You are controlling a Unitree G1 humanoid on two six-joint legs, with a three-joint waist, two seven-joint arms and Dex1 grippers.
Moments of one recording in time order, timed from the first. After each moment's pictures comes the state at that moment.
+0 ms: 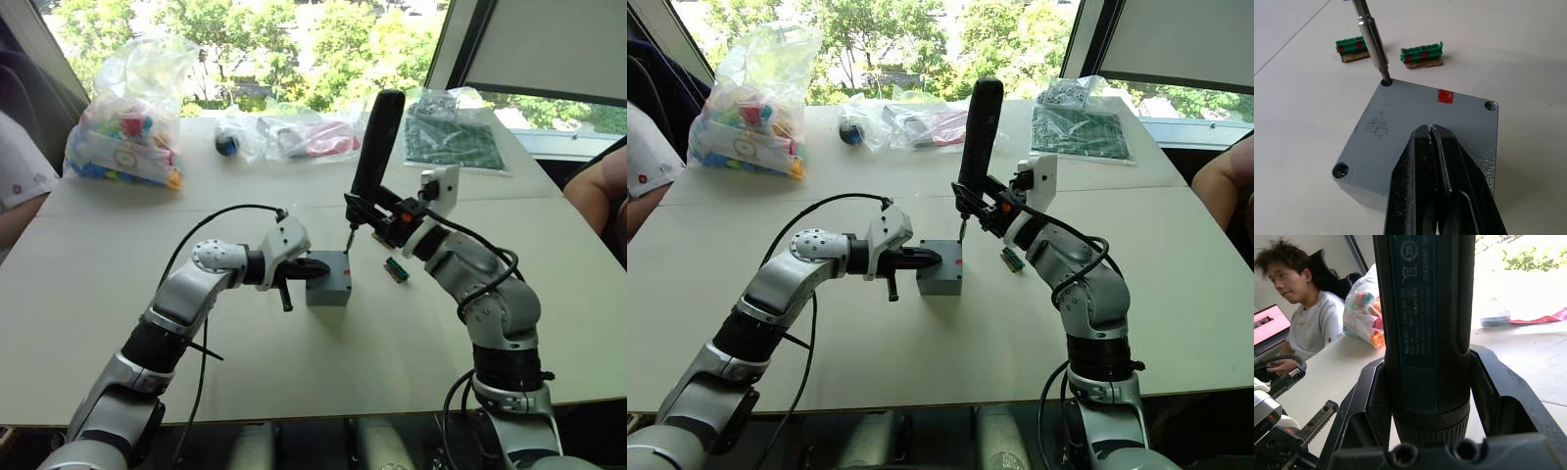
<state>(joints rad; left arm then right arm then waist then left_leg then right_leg) -0.60 0.48 -0.30 -0.06 -0.25 0.55 -0.96 -0.51 -0.28 -0.09 -0.25 0.50 0.65 0.44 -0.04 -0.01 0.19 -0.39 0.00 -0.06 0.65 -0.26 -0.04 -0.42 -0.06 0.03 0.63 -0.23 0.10</state>
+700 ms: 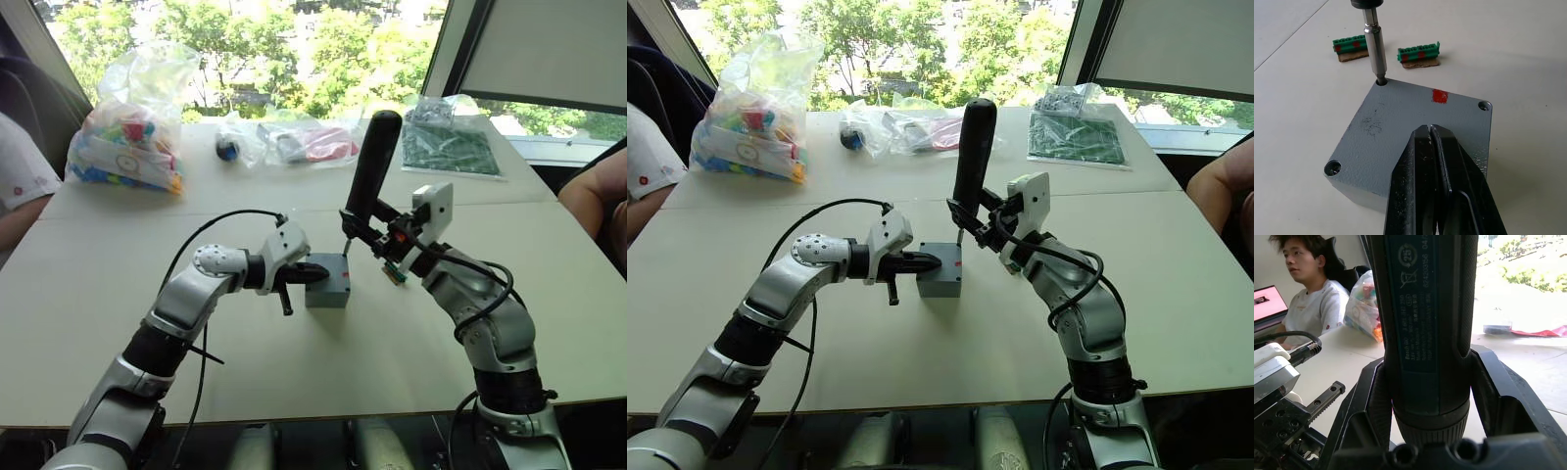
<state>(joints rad) -0.58 0.47 -0.30 -0.06 -0.24 0.56 -0.96 -0.40 -0.30 0.01 -0.31 0.40 0.53 0.46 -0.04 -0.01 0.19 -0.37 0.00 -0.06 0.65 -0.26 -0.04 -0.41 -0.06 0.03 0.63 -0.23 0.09</state>
